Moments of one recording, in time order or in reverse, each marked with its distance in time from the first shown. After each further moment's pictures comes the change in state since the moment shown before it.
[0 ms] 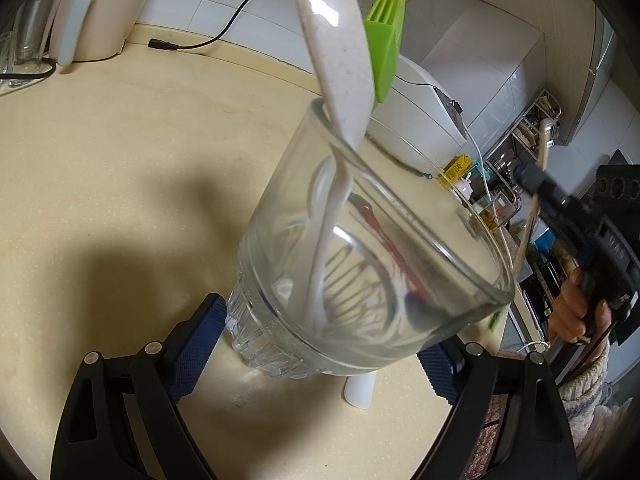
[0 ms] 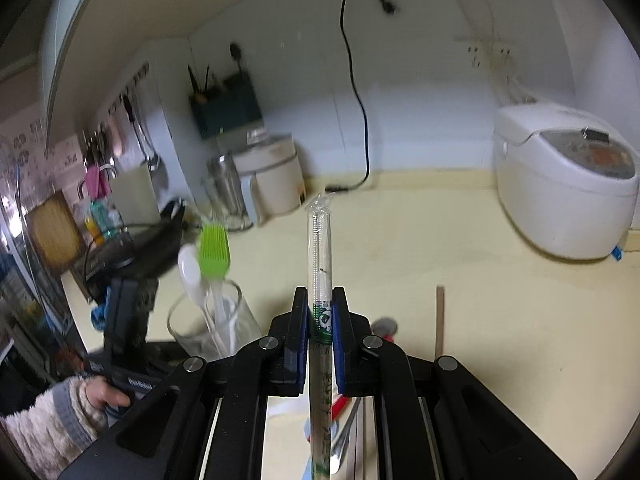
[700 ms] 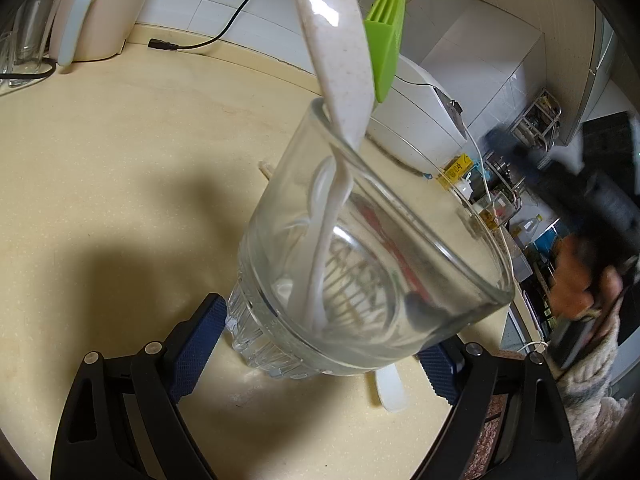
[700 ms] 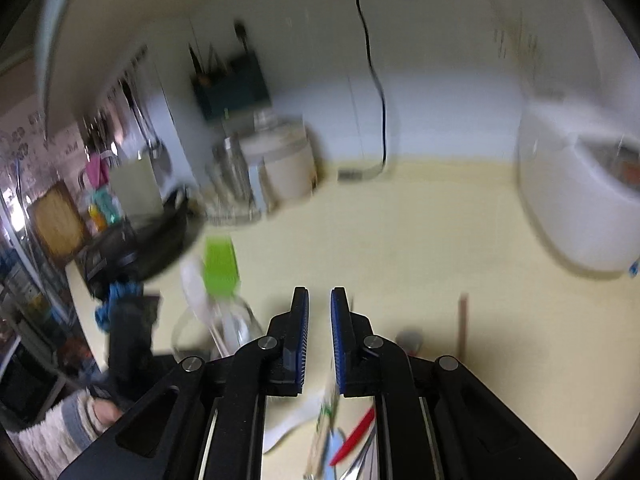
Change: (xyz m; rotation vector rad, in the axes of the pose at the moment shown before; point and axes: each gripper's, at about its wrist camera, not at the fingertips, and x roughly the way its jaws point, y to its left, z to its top) left arm -0.002 0.000 0.002 -0.001 -0.001 -0.002; right arm 0.054 0.008 0.026 0.002 0.147 0.043
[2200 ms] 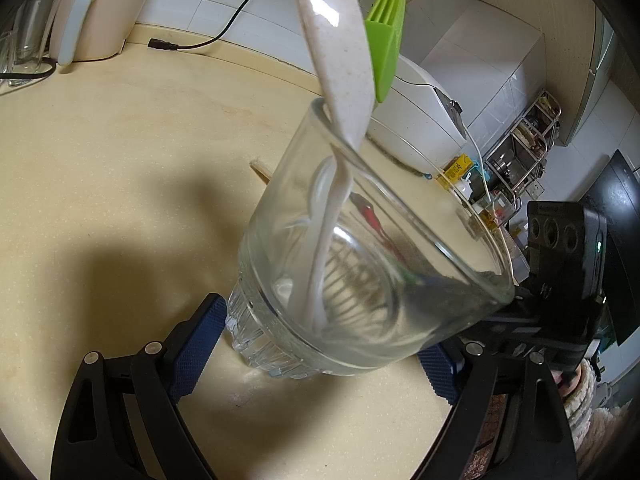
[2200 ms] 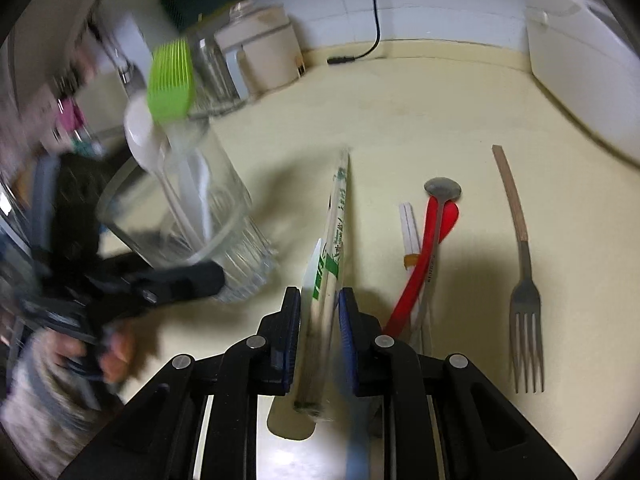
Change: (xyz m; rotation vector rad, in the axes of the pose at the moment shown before) left arm 0.000 0.001 0.000 0.000 -0.001 -0.001; right arm 0.051 0.001 -0.085 0.101 0.247 0.004
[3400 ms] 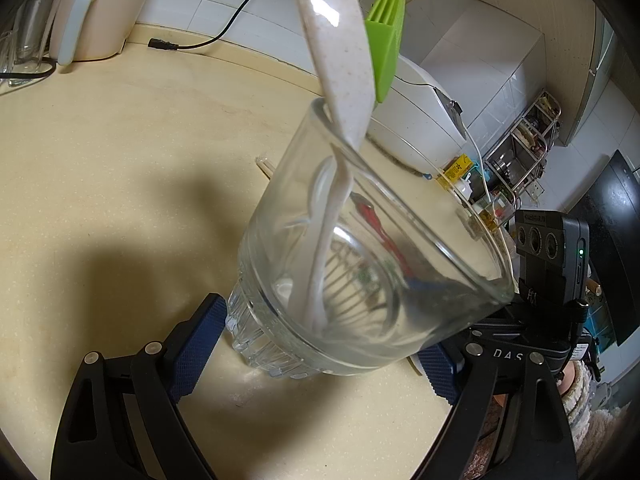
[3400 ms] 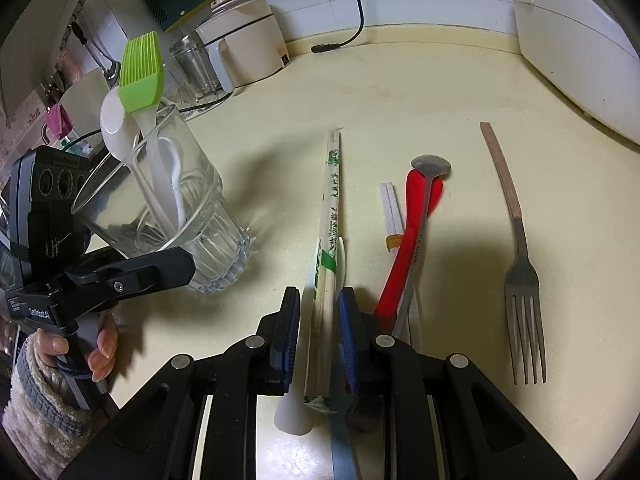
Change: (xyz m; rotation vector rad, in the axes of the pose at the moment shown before) left arm 0.000 0.000 0.000 0.000 -0.001 -0.001; right arm 0.009 -0.010 -0.006 0.007 0.050 -0.046
